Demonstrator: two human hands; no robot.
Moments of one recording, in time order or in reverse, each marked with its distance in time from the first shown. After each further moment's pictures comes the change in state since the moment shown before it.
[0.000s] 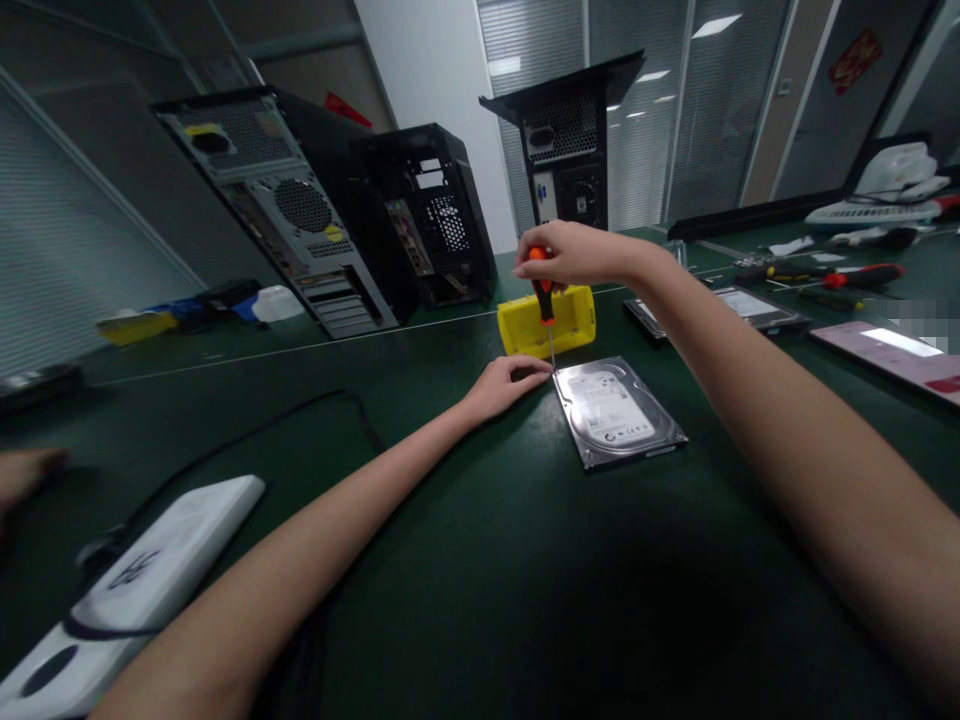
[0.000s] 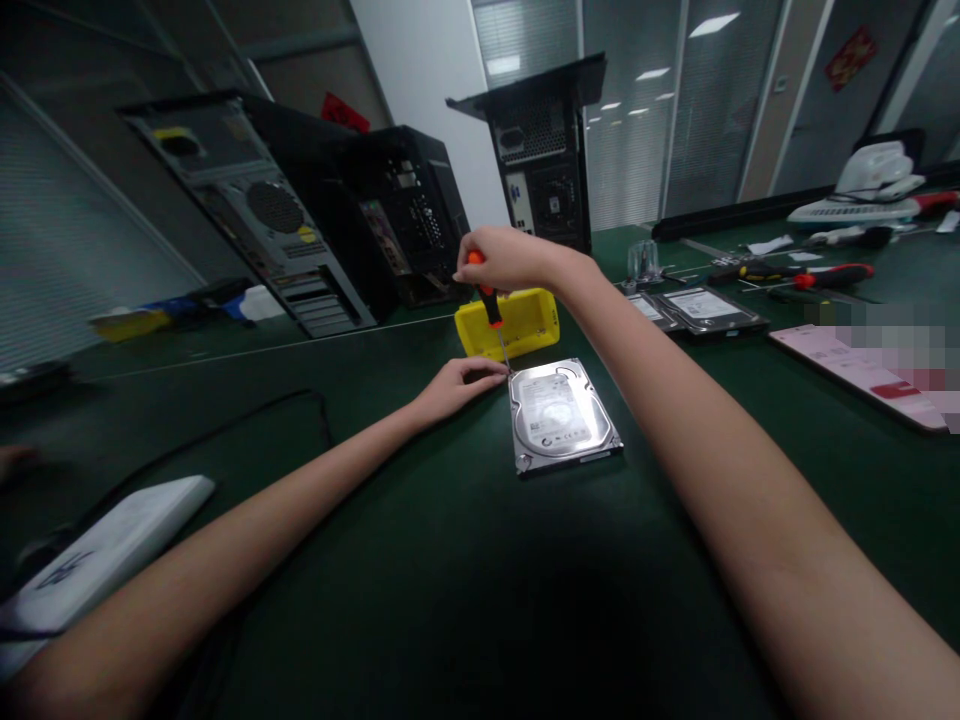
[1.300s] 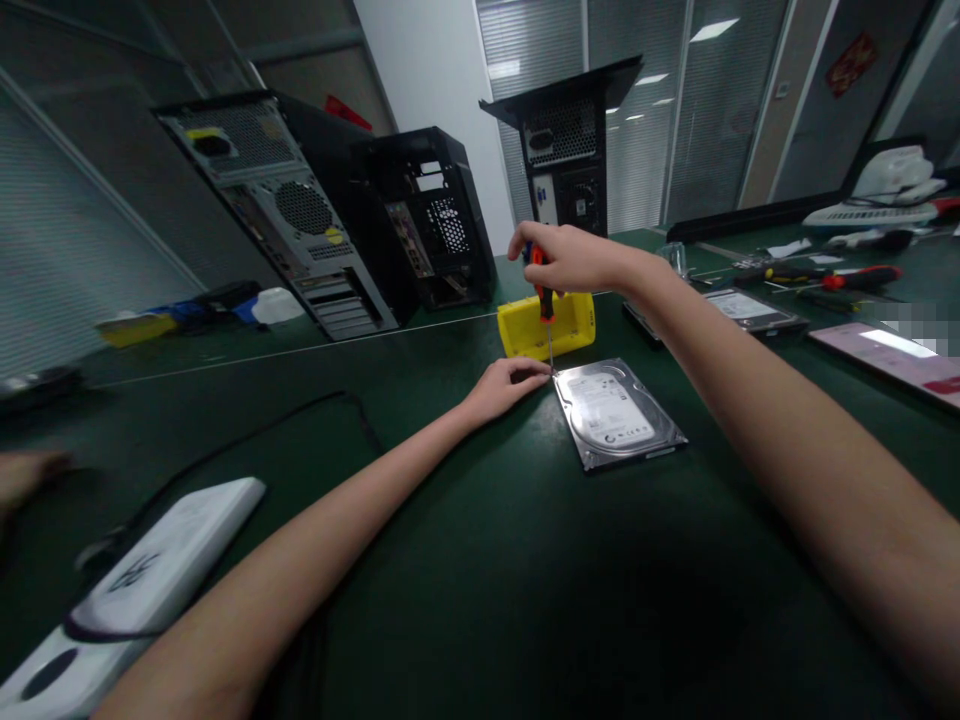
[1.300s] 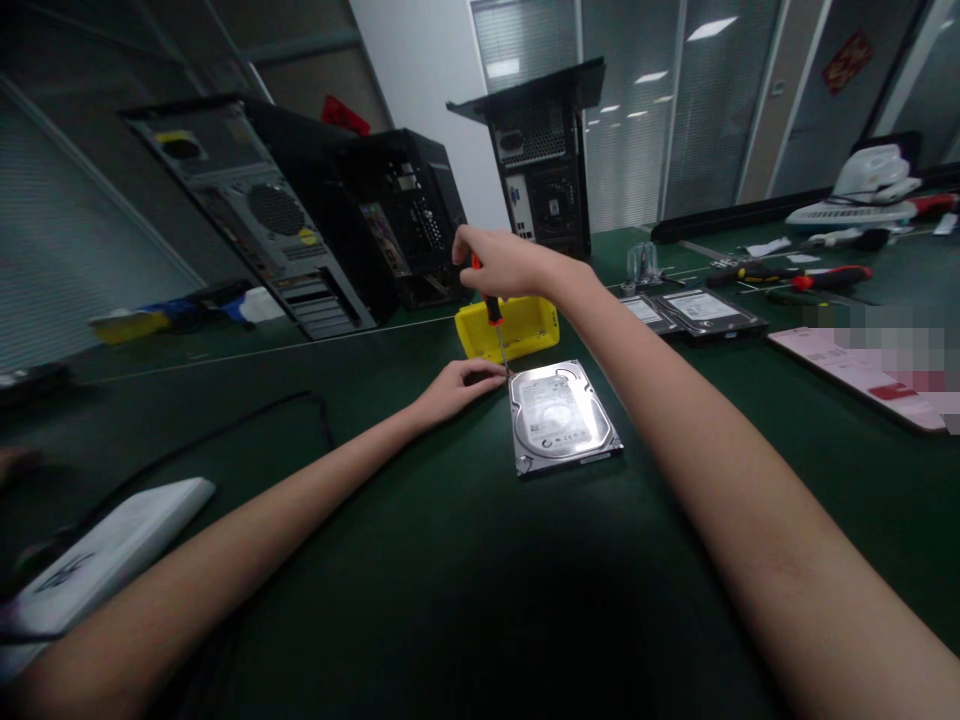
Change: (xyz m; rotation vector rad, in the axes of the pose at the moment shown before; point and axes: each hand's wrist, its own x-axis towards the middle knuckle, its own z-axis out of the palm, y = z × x) left_hand 0.001 -0.002 0.002 0.000 0.005 -0.010; right_hand -0.005 -0.004 0.006 -0.135 0.103 -0.040
